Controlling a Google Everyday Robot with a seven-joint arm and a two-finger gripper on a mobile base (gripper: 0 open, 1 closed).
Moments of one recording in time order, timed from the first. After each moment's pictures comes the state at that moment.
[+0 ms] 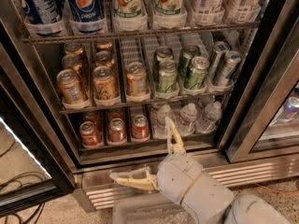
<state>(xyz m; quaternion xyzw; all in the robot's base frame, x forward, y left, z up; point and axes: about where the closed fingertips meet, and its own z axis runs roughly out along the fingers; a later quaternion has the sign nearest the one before) 0.410 0.004 0.827 -0.33 0.64 0.19 0.67</state>
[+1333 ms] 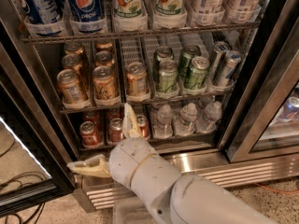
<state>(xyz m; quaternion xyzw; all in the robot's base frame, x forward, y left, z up) 0.426 0.100 0.851 -0.38 0.63 0.15 0.66</state>
